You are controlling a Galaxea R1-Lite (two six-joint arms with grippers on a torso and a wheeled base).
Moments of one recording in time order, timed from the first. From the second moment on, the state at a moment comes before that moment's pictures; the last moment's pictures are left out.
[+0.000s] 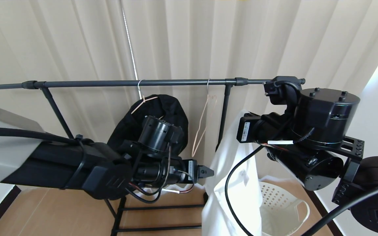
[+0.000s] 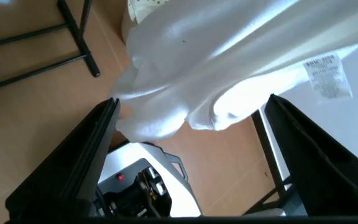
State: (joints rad) left arm -0.68 1.96 -1.08 -0.19 -0.18 -0.47; right arm 0.75 1.73 -0.86 -0.75 -0.57 0.18
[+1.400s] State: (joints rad) left arm -0.76 2.19 -1.27 -0.18 -0.10 -0.55; right arm 0.78 1.64 -0.85 -0.74 -0.58 0.17
